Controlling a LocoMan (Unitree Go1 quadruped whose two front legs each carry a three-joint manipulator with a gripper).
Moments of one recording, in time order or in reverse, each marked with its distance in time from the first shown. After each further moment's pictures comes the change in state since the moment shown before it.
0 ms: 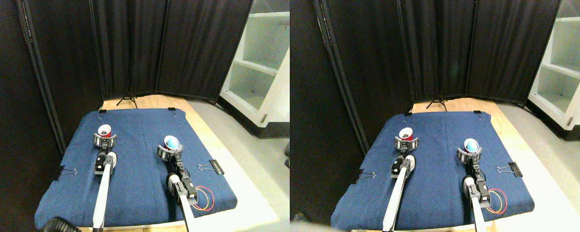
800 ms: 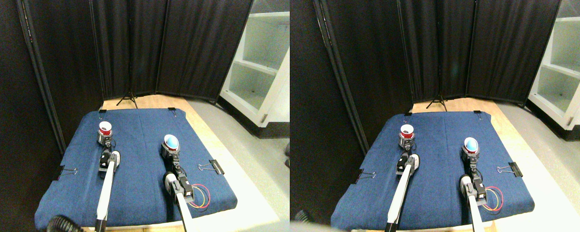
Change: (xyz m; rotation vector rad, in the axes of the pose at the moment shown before) right arm 0.000 -0.011 0.008 -0.064 -0.211 -0.064; left arm 0.009 -0.002 0.000 0.045 -0.206 -0.004
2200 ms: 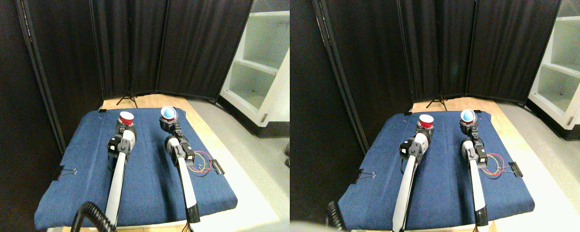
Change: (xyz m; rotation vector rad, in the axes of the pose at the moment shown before) right arm 0.030 0.089 -0.013 -0.265 0.139 0.116; left arm -0.094 -0.088 -0.054 0.062 0.512 0.066
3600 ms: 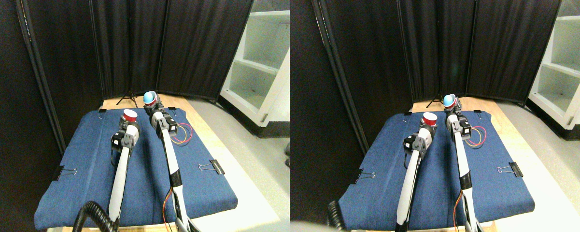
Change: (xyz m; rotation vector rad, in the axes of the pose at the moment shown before) right arm 0.036 0.056 -0.052 -0.315 0.177 0.022; left arm 0.007 -0.012 -0.009 0.055 0.023 0.009
